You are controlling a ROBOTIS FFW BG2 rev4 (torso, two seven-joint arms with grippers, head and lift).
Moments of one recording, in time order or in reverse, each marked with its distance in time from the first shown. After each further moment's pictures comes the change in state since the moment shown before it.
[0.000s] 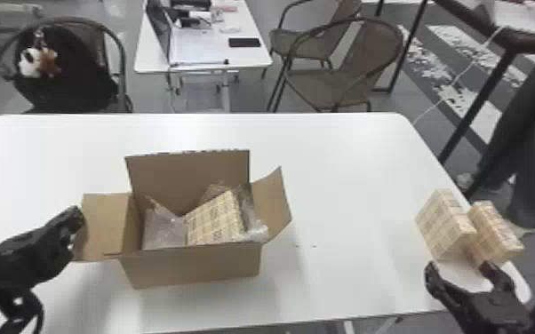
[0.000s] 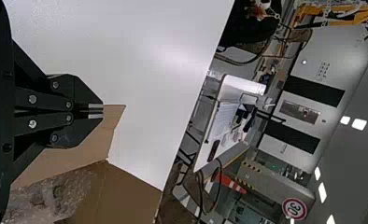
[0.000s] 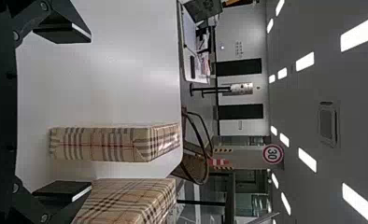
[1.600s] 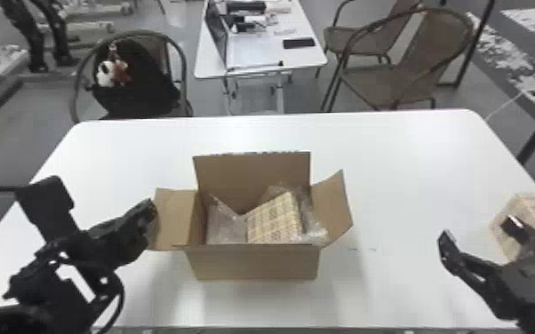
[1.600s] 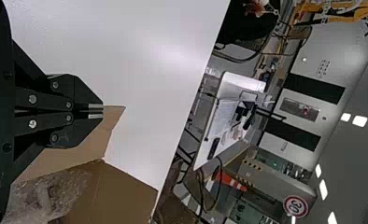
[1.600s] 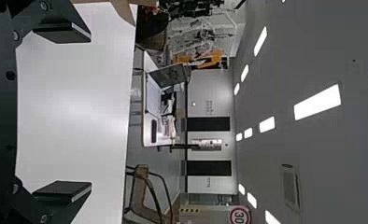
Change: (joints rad) left arm -0.025 0.000 -0.007 0.000 -0.012 0.023 0.000; right arm -0.004 -0.073 0.208 -0.216 0.026 0.043 -0.020
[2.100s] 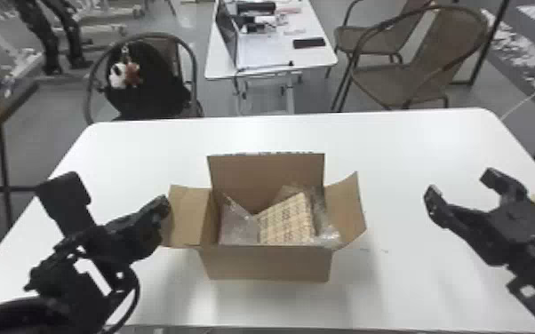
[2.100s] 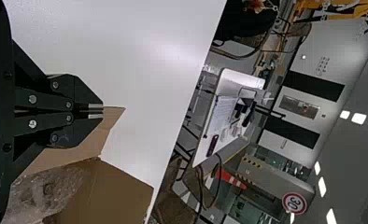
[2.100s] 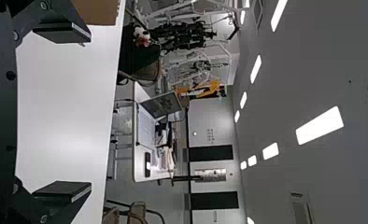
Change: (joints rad) left arm -0.014 0.000 -0.005 0.000 0.001 0.008 0.001; right arm -0.181 -0.036 0.046 -0.044 -0.075 0.223 0.067
